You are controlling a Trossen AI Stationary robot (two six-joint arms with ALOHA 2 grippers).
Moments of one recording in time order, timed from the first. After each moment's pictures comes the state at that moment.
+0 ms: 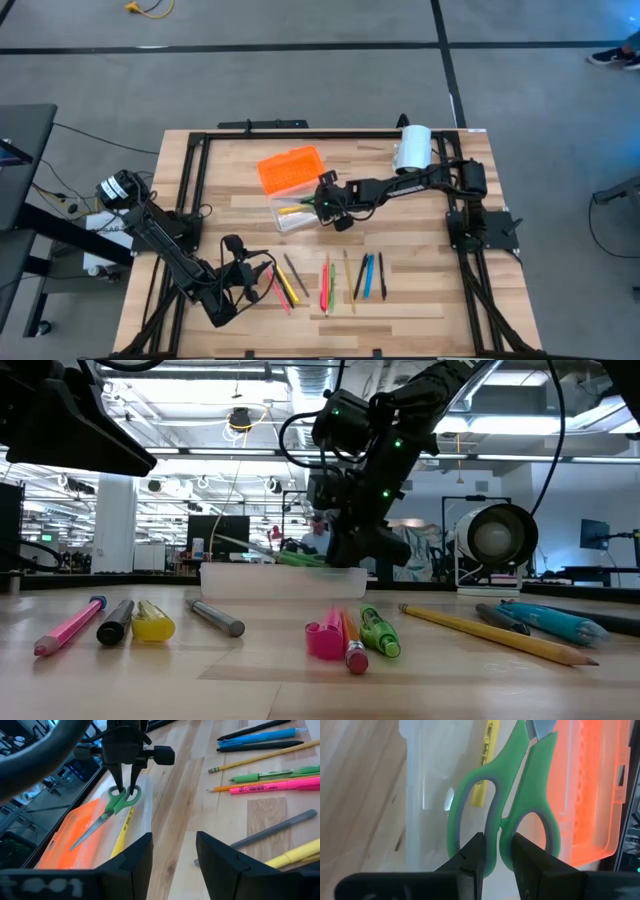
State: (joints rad) left arm -0.86 1.52 0.73 -0.38 -1.16 -0.69; right arm -0.07 1.98 1.25 -0.31 0.32 -0.68
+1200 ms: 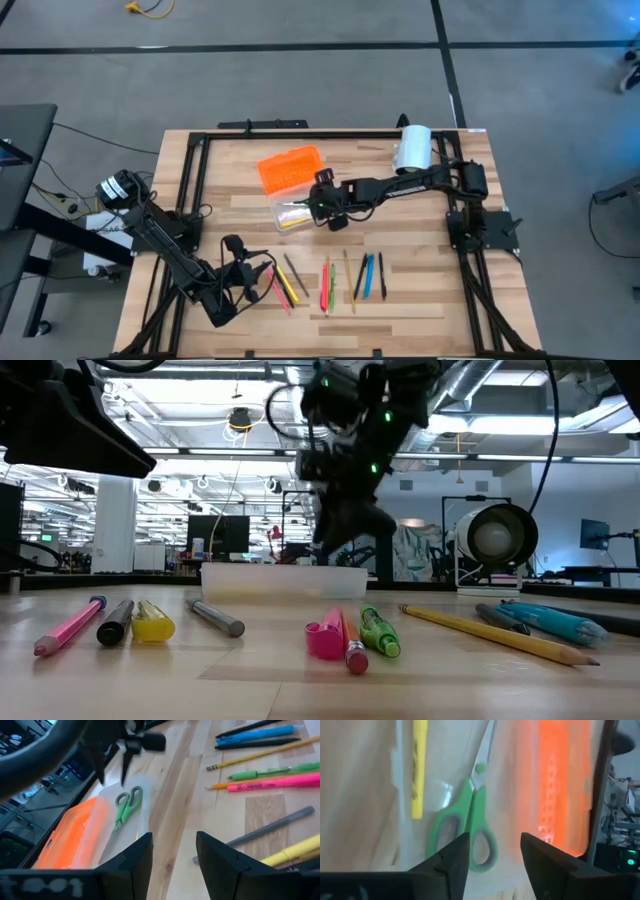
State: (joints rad) left arm -0.86 1.52 0.73 -0.39 -1.14 -0.69; right arm -0.03 1.96 1.39 -0.45 0.37 -0.61
